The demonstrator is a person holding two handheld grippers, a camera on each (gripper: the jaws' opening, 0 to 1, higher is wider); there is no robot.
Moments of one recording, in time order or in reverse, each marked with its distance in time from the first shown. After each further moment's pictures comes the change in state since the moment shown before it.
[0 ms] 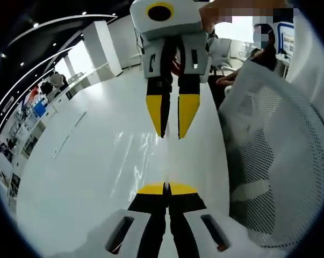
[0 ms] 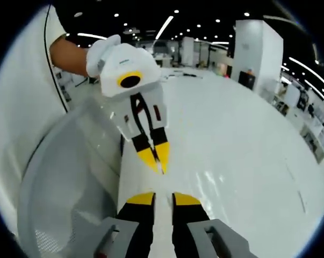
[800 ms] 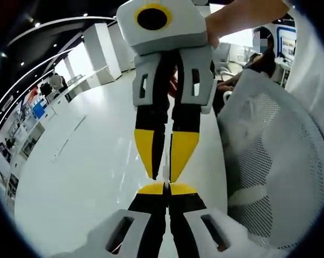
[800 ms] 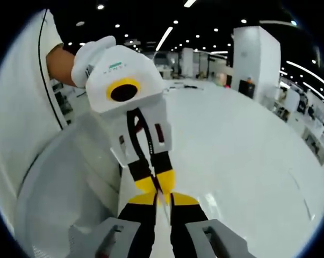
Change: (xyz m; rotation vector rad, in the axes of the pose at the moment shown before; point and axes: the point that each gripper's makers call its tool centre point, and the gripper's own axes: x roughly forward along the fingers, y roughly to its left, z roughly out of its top) left arm -0.003 0.000 0.013 -0.001 -0.033 -0.011; right arm 0.019 0.000 0.024 0.013 -0.073 0.012
